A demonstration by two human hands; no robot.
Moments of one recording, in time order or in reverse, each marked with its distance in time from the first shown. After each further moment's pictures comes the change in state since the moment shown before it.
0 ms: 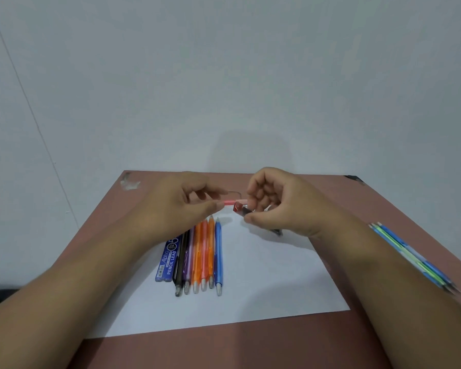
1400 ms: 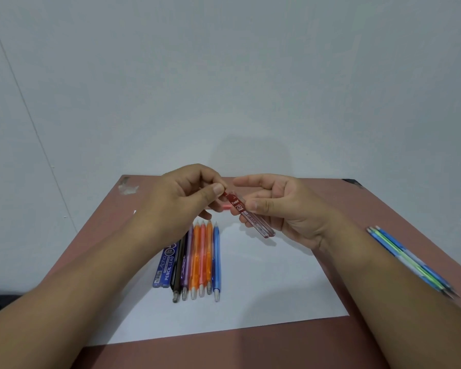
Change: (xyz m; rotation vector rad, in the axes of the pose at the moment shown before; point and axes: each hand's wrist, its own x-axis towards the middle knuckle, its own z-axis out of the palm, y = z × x) left_hand 0.000 0.021 0.005 -0.419 0.068 -0.090; right_hand -0.001 -0.006 0.001 0.653 -0.096 0.154
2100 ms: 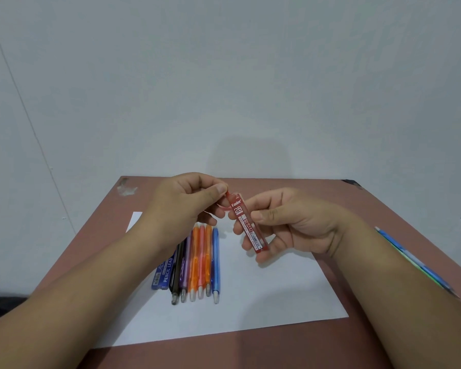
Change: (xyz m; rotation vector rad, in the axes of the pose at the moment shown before) left_hand -0.002 0.005 0.009 -0.183 0.067 -0.228; right_hand -0.006 -0.004 -0.011 0.004 -0.257 0.257
